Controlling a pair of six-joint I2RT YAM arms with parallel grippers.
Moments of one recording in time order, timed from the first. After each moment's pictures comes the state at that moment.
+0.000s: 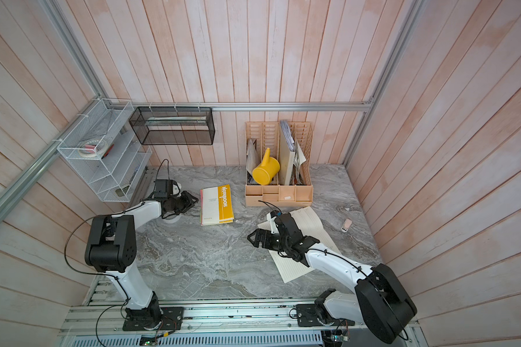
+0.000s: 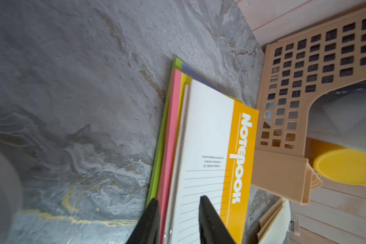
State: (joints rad) left arm -0.02 1.82 1.14 -0.19 0.40 -0.63; right arm 0.63 1.24 0.59 -0.06 -0.35 0.77
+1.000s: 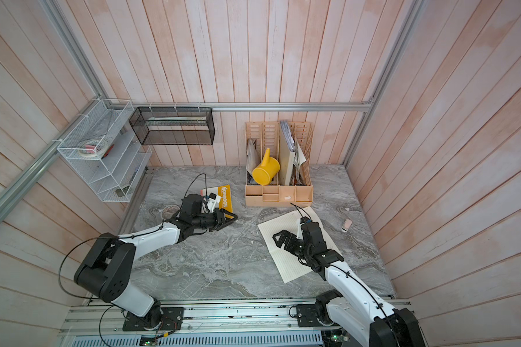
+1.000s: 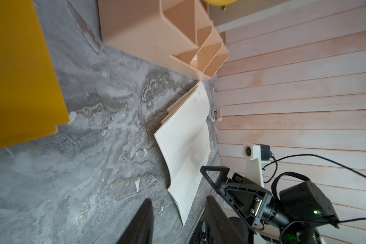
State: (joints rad) left arm -0.46 1.65 0.83 0.20 0.68 -0.90; right arm 0.35 0.93 0.39 -0.22 -0.30 0.79
